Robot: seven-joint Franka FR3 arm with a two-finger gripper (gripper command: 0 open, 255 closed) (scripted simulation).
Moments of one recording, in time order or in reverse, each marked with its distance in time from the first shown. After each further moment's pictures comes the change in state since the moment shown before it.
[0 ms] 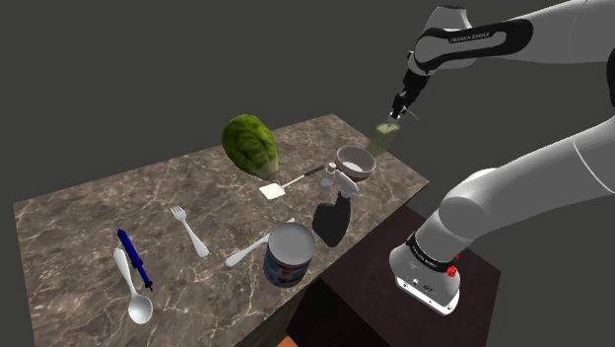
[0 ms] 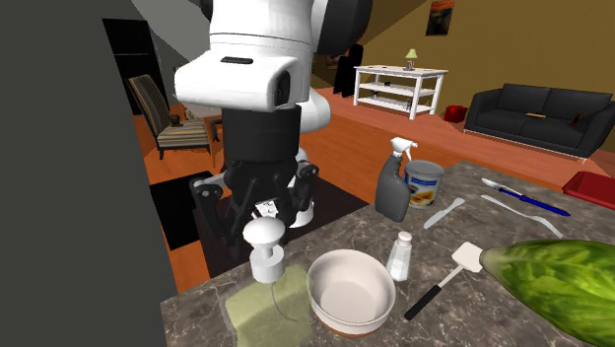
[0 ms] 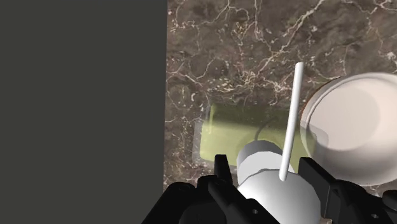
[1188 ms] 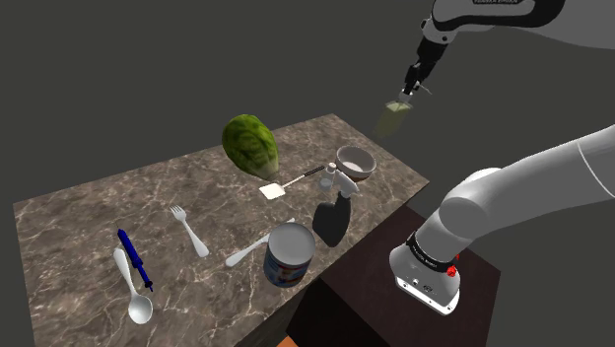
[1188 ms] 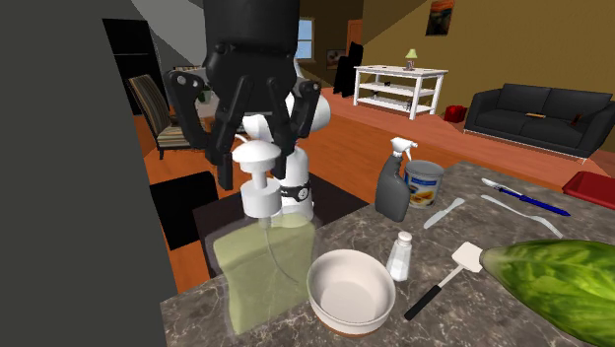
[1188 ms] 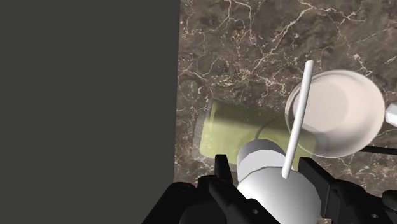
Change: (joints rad) arm 0.010 -0.044 0.043 0.205 0.026 -0.248 -0.021
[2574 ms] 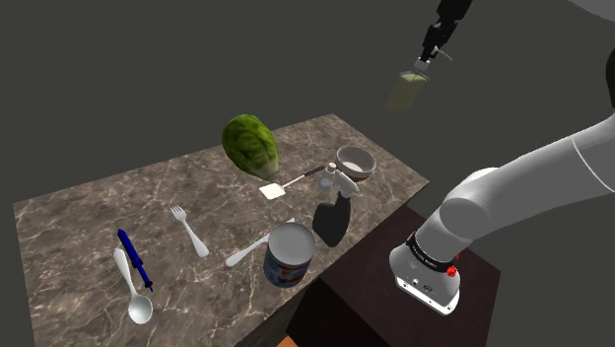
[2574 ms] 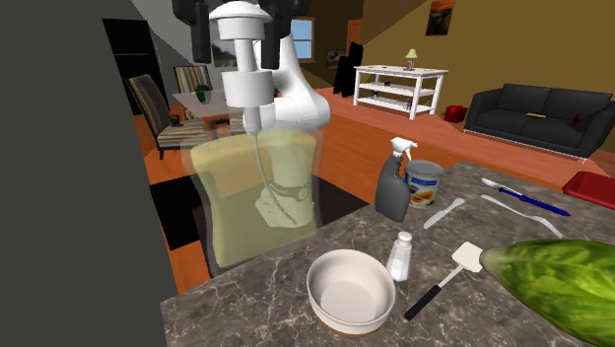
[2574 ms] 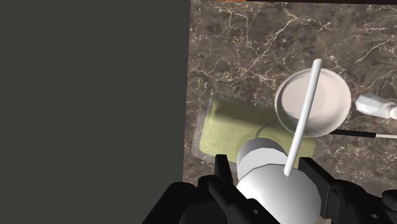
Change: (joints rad) arm 0.017 0.051 0.024 0.324 0.036 -0.272 -0.044
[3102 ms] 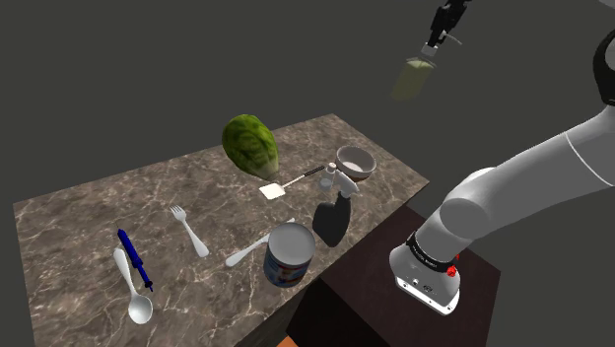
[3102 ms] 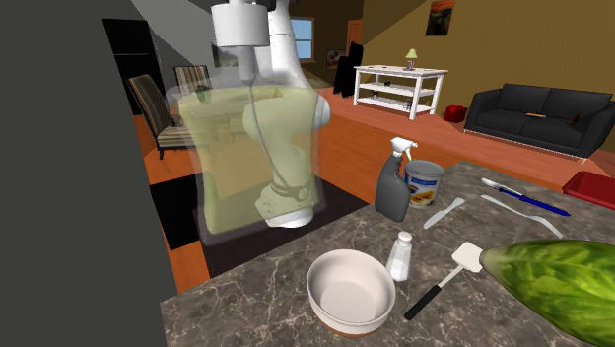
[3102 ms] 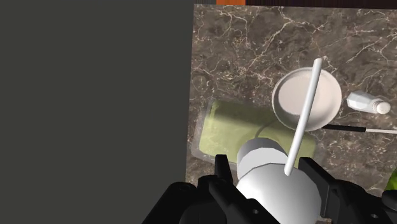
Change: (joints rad) arm 0.007 0.051 -0.001 0.161 0.017 -0.110 -0.025
